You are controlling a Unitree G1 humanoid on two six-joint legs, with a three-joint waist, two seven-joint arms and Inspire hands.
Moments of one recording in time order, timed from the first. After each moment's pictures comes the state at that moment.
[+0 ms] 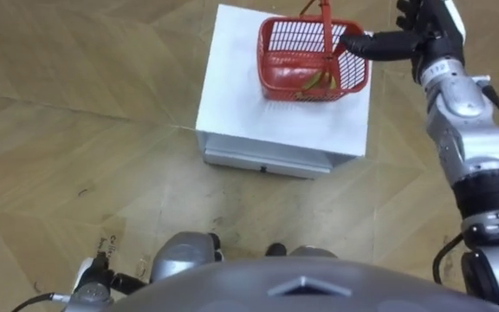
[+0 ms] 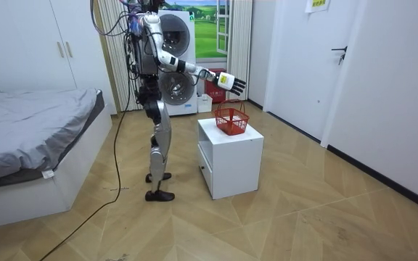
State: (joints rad) left arm 0.24 0.25 0.04 1.05 0.24 0.13 0.13; right arm -0.15 -0.39 0.04 0.37 0.23 0.07 -0.06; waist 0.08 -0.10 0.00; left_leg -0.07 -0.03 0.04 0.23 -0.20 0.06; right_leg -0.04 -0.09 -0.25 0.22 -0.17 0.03
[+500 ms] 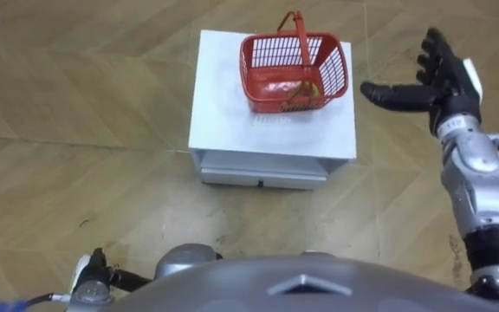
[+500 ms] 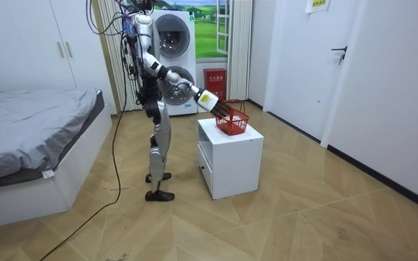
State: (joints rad) left arm 0.26 0.22 0.09 0.98 0.26 0.13 0.18; right arm 0.09 -0.35 -0.04 0.60 0.23 0.05 -0.05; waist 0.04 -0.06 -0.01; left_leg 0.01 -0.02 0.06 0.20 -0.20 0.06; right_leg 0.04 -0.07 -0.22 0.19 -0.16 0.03
